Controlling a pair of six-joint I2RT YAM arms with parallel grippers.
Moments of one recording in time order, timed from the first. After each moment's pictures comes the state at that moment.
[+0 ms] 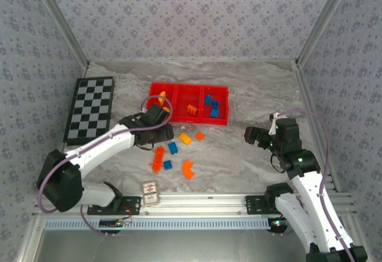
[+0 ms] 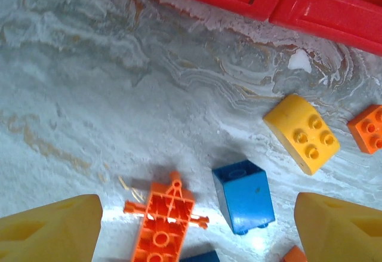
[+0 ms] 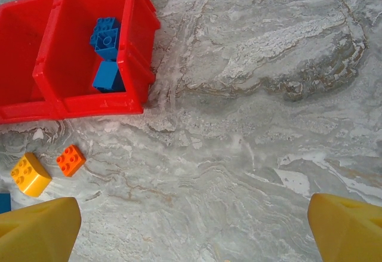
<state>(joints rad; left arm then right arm) -0.71 1.32 0.93 -0.74 -0.18 -0.86 0.19 0.63 0.67 -0.75 -0.04 0.36</state>
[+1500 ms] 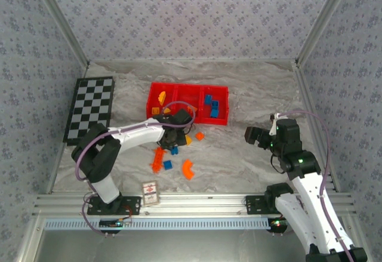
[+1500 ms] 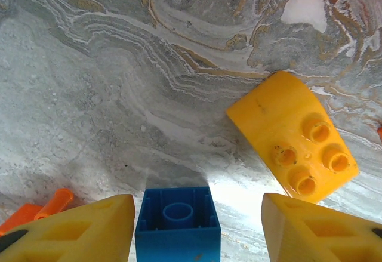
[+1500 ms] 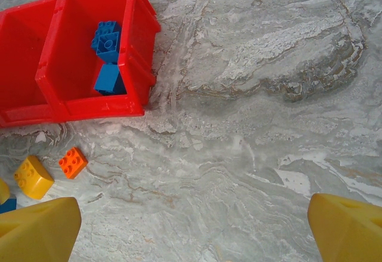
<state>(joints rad) -0.83 1.70 1.07 -0.69 -0.16 -1.01 0.19 0.62 0.67 -0.75 -0.04 0.37</state>
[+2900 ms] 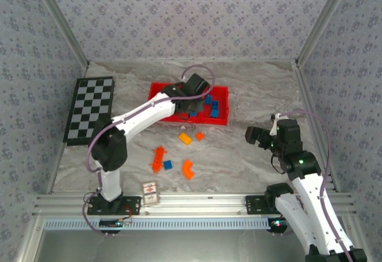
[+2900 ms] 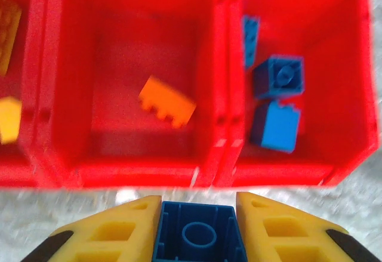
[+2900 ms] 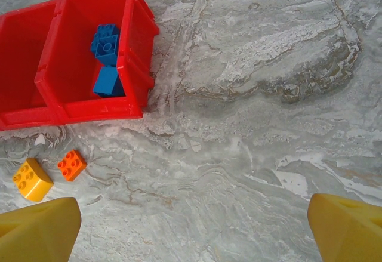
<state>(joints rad) -0.81 1.90 1.70 -0.79 -0.25 -0.70 0.18 0.60 0.67 -0.75 -0.04 0.37</state>
